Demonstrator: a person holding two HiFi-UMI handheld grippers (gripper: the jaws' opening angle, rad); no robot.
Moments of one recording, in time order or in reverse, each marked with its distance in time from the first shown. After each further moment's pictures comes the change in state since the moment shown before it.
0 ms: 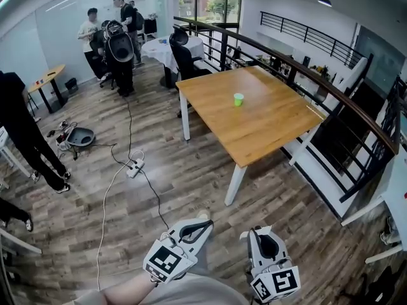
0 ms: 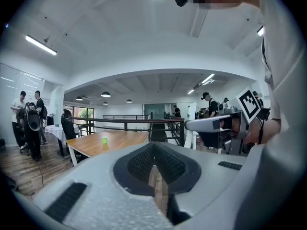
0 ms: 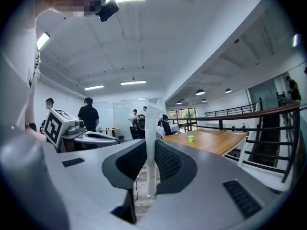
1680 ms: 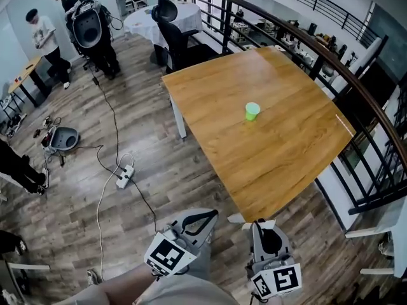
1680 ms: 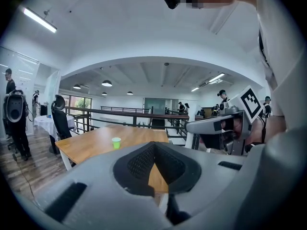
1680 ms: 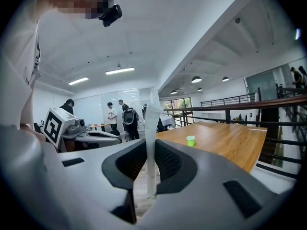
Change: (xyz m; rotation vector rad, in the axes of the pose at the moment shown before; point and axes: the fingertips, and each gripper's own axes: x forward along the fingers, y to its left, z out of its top) left arm 0.292 0.375 0.000 -0.052 0.068 -0.060; right arm 0.430 -0.197 0.016 0.063 0.118 -0.050
